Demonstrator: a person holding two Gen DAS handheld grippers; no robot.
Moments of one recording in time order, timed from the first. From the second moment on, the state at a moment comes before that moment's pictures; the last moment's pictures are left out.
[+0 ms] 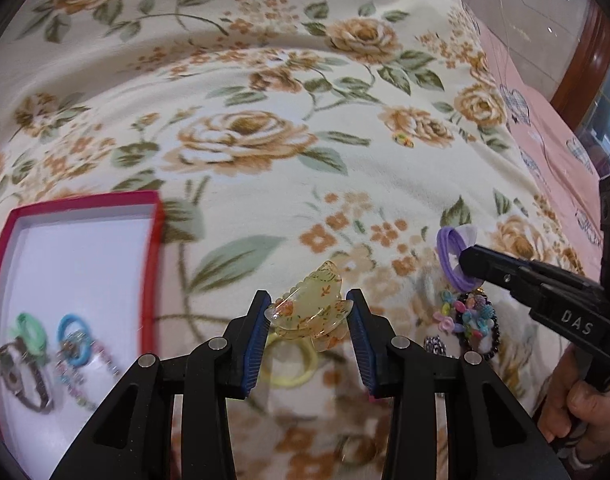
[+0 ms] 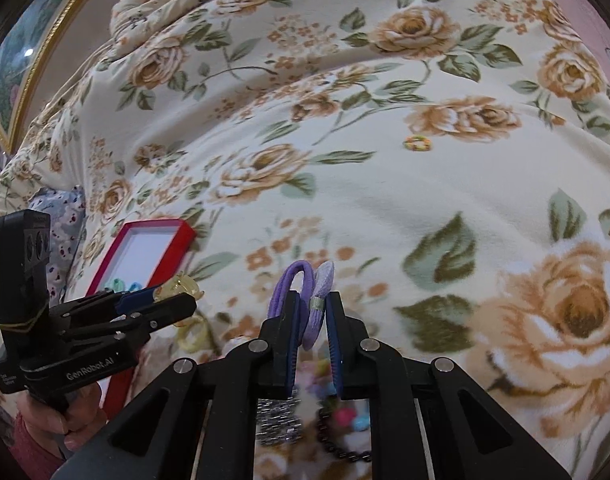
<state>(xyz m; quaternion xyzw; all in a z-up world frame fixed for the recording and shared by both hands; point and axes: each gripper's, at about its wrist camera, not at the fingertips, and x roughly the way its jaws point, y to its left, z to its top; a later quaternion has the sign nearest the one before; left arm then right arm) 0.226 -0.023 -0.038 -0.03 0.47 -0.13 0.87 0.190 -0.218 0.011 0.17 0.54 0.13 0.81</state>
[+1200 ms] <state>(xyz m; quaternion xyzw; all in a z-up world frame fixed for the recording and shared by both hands) 0.097 0.128 0.005 -0.12 0.44 0.00 0.89 0.170 -0.053 0.041 0.11 0.54 0.28 0.78</state>
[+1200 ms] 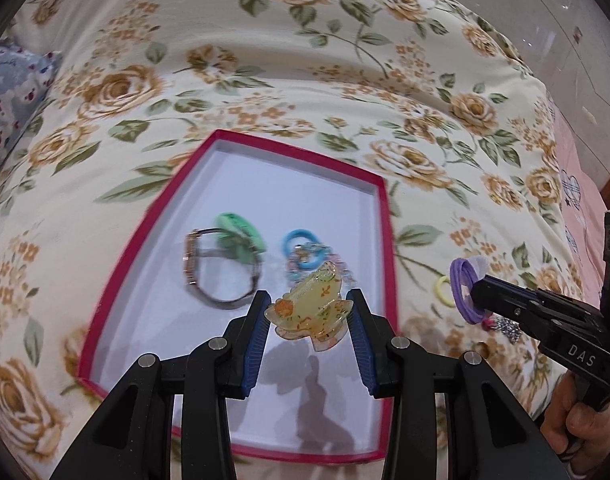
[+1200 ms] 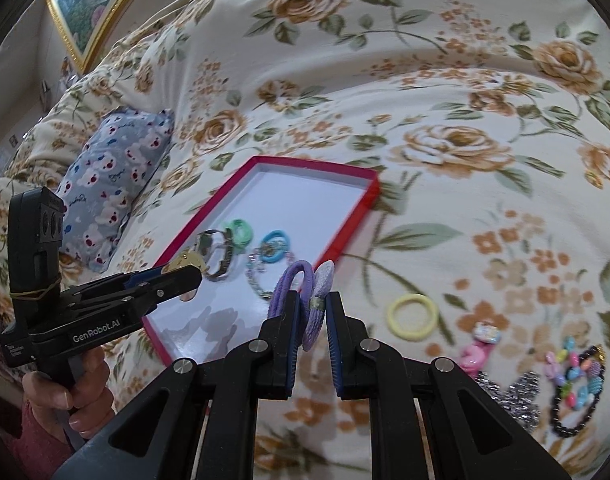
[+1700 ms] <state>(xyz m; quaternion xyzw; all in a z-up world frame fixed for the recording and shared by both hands) 0.095 0.162 -0.008 -0.12 0.45 0.06 0.88 0.170 0.015 0.029 0.07 0.56 0.34 0.76</state>
